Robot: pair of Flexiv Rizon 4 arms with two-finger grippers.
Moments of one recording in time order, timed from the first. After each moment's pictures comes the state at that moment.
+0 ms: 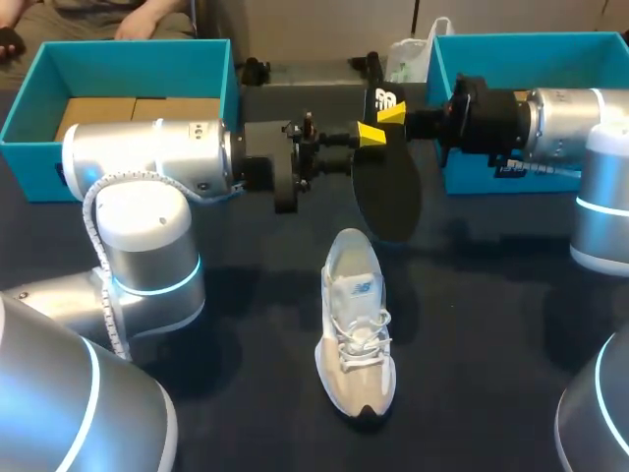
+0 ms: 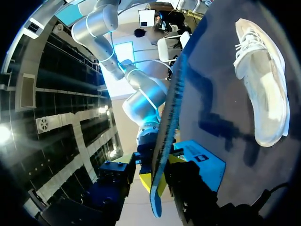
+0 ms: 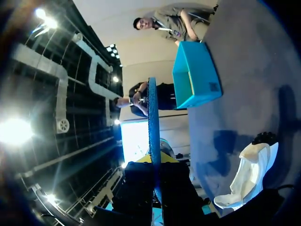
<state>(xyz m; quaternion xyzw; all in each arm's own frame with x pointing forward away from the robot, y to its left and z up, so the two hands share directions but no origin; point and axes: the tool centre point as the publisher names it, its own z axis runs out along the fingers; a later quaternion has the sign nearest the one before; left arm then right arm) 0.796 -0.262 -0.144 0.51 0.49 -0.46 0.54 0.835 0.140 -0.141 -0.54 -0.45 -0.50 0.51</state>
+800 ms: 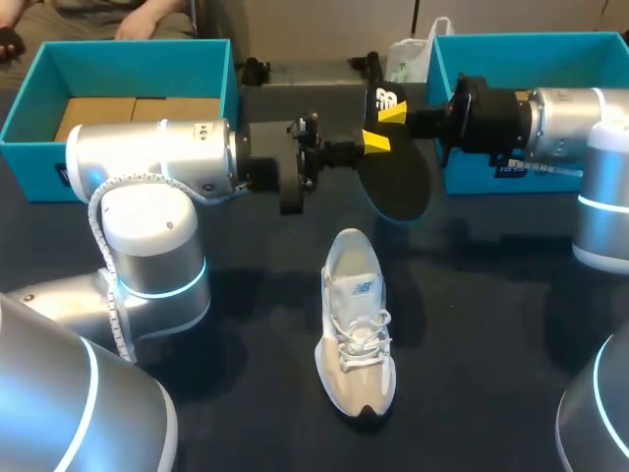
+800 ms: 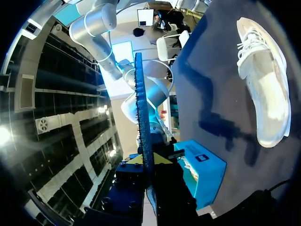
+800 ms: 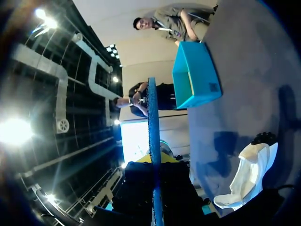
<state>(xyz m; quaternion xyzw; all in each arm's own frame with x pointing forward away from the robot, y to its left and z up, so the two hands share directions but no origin) 0.795 -0.268 -0.143 0.51 0.50 -0.45 0.54 0.836 0.138 -0.141 -0.54 -0.45 -0.50 0.51</state>
